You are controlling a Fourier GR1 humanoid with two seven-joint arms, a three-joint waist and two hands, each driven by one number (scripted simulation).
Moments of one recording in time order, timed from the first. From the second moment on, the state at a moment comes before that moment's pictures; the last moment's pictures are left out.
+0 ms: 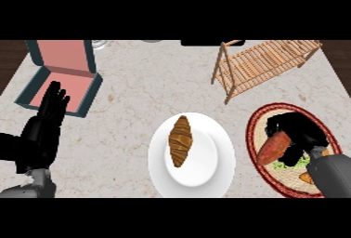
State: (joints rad) left arm -0.06 0.18 0.06 -1.70 0.02 0.15 0.16; right arm -0.27 -0.49 0.24 -1.18 0.84 0.18 -0.06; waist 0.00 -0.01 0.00
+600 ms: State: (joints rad) left arm -0.06 0.18 0.08 -1.68 0.02 0.15 0.16; right arm -0.17 -0.54 0.01 -1.66 0.45 0.44 -0.08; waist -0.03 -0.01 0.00
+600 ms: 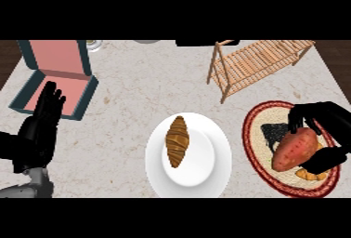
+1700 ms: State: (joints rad) left arm -0.06 0.16 0.06 -1.73 0.00 0.13 0.19; right arm -0.55 -0.59 -0.30 -1.44 0.32 0.38 0.13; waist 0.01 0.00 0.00
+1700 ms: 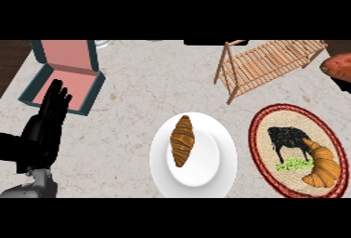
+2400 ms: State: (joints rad) left arm -0.10 0.14 0.07 -1.70 -0.02 0.13 0.18; right arm -0.83 -0.52 -0.26 -0.87 0.47 0.11 -0.15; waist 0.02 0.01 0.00
